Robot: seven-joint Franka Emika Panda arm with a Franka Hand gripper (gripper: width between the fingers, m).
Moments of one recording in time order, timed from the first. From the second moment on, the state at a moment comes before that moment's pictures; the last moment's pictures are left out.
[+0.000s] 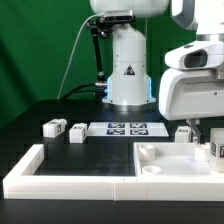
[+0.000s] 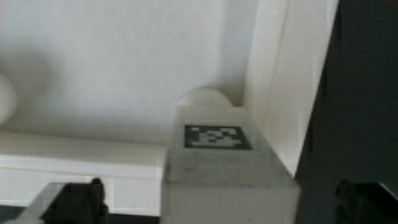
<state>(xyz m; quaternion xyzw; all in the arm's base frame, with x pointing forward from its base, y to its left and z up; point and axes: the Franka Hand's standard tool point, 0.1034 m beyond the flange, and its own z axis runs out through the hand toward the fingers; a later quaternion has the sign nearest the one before) 0.623 0.121 0.078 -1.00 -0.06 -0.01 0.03</state>
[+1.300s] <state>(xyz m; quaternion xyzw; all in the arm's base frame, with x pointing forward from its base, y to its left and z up) 0.623 0.113 0.077 -0.94 0.34 0.00 0.07</state>
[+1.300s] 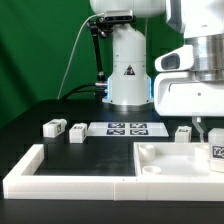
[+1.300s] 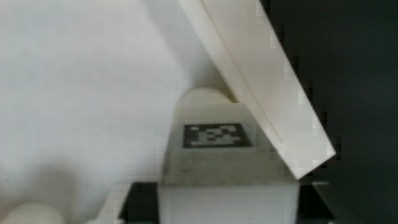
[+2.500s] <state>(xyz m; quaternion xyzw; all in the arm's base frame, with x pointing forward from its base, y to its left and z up) 0.621 0.115 0.075 -0.68 0.73 0.04 0.08</state>
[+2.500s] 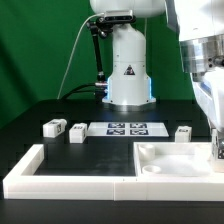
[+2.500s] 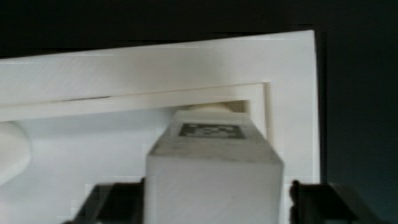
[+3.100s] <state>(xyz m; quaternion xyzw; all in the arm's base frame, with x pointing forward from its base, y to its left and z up) 0.618 0.122 0.075 -0.83 0.56 0.04 0.07</state>
